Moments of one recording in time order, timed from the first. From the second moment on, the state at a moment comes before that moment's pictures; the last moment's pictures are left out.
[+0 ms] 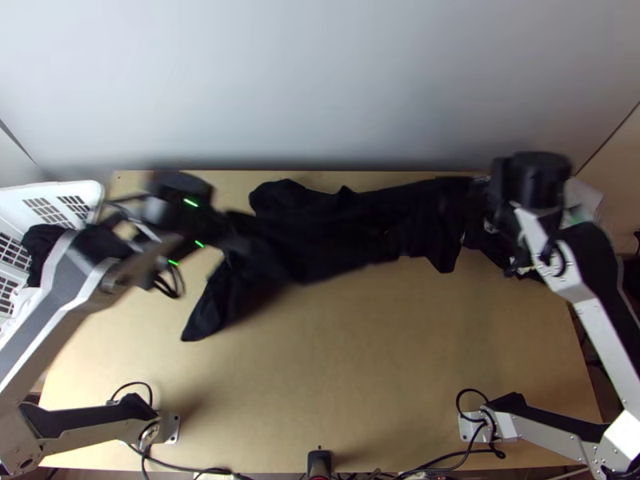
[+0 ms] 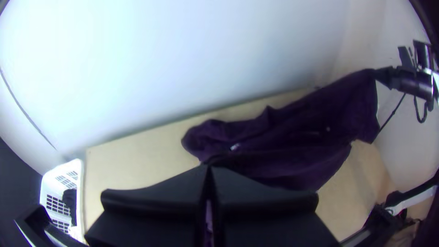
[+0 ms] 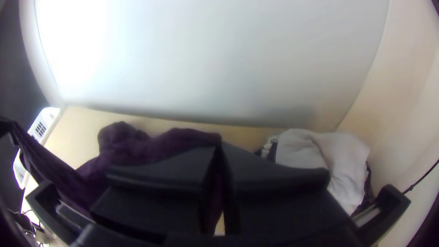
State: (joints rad) left arm -0.62 1.33 1.70 -1.00 -0.32 -0.18; right arm 0.33 1.27 1.49 -0.72 0.23 0.12
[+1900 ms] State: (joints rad) left arm -0.53 1.03 2.20 -0.93 -0.35 0.02; right arm 0.43 0.91 2.04 -0.79 0.43 -0.08
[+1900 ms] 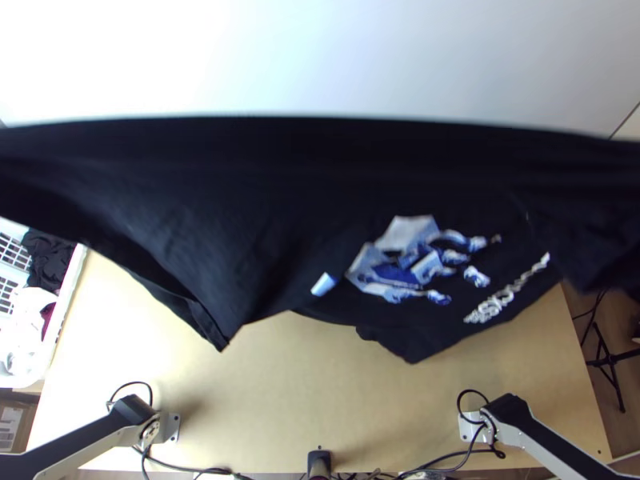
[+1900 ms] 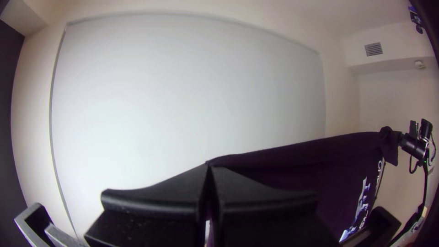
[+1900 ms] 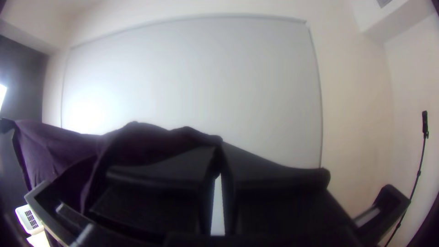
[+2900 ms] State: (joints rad) left arm -0.39 1.01 1.30 -0.50 -0.17 -0.15; right arm 0.34 1.10 1.42 -0.45 0.32 0.16
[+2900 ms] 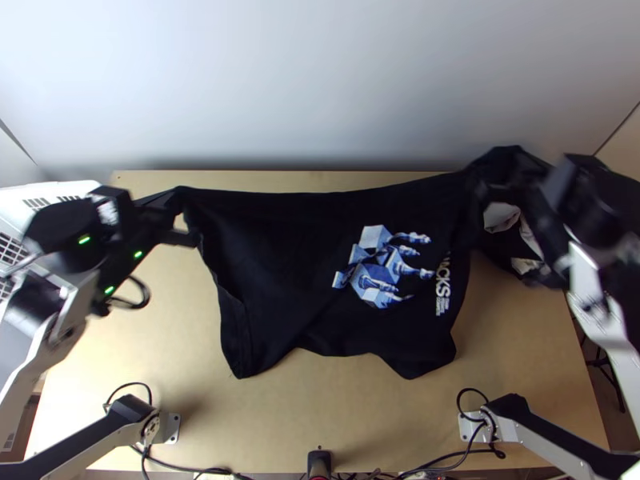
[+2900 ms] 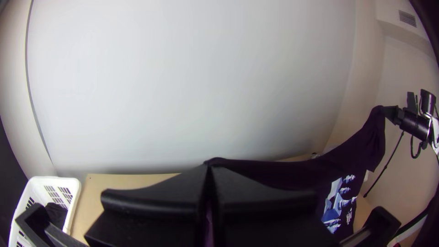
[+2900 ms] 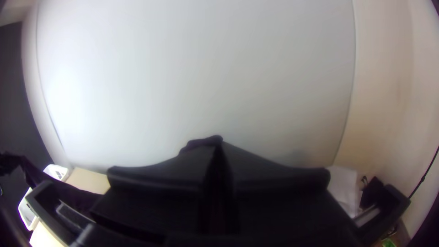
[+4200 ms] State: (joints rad) left arm -0.10 2.09 1.54 0.11 -0.11 -0.17; right arm 0.16 2.26 2.05 -0.32 0.20 0.26
